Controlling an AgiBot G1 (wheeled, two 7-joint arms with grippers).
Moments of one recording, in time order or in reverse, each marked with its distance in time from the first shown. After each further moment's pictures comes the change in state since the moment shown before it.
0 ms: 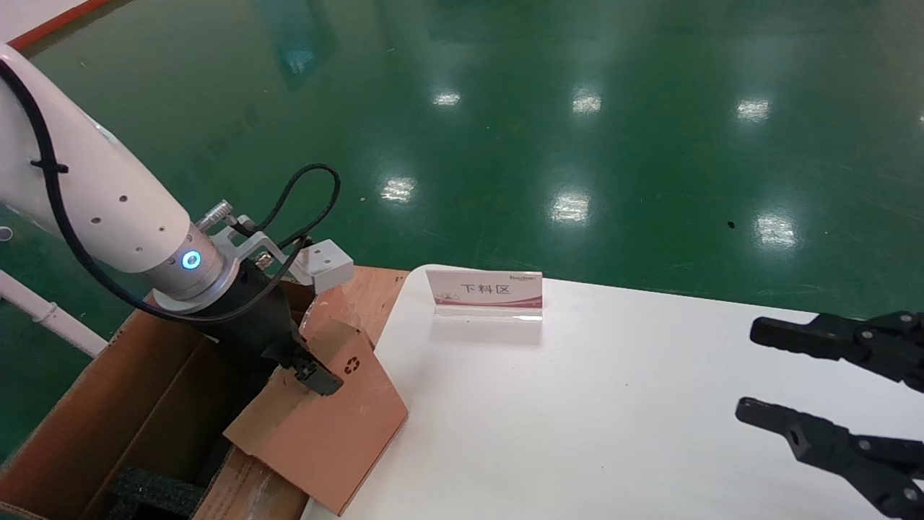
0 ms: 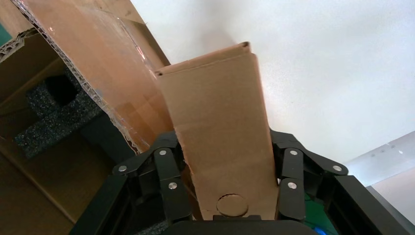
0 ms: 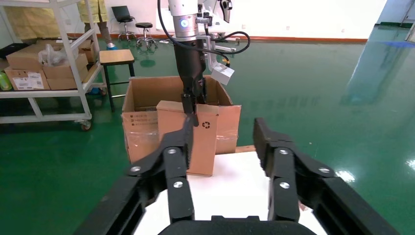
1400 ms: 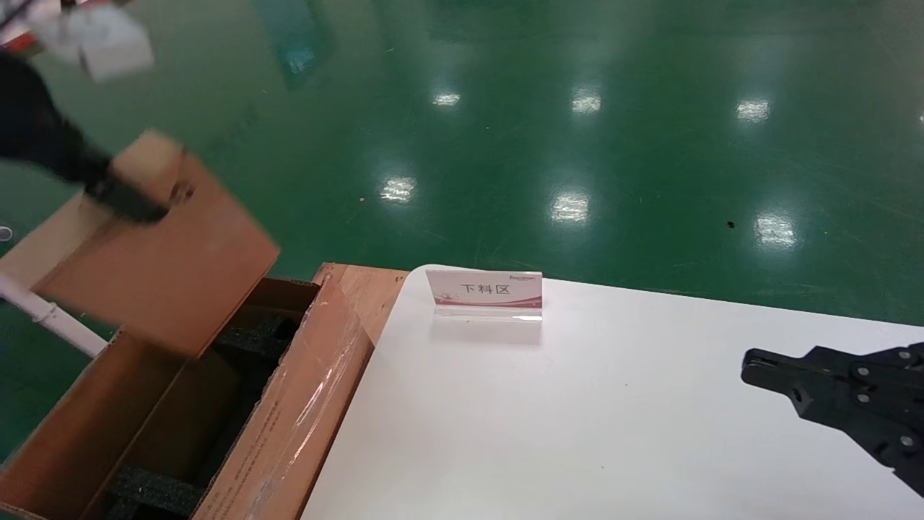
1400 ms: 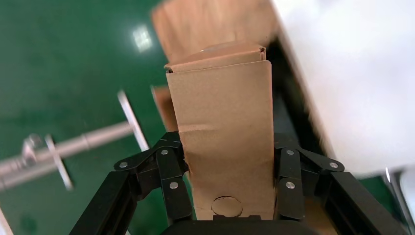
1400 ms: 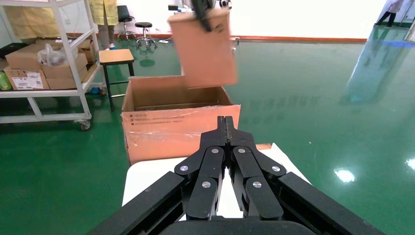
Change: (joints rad) left arm -0.596 0.042 0.181 0.226 0.021 0.287 0.195; right arm 0.001 0.001 -0.002 -0.001 0.001 0.000 -0.001
